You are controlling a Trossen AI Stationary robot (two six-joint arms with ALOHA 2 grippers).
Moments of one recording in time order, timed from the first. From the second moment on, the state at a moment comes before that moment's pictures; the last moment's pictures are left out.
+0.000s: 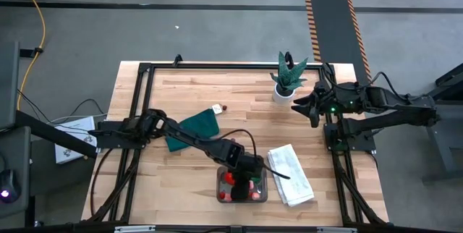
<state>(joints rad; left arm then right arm) -0.20 2.21 1.80 -0.63 0.28 -0.35 0.01 0.67 0.88 -0.65 0.19 0.58</state>
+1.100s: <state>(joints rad) -0.20 2.22 1.80 -0.59 0.28 -0.37 0.01 0.67 0.88 -0.65 0.19 0.56</state>
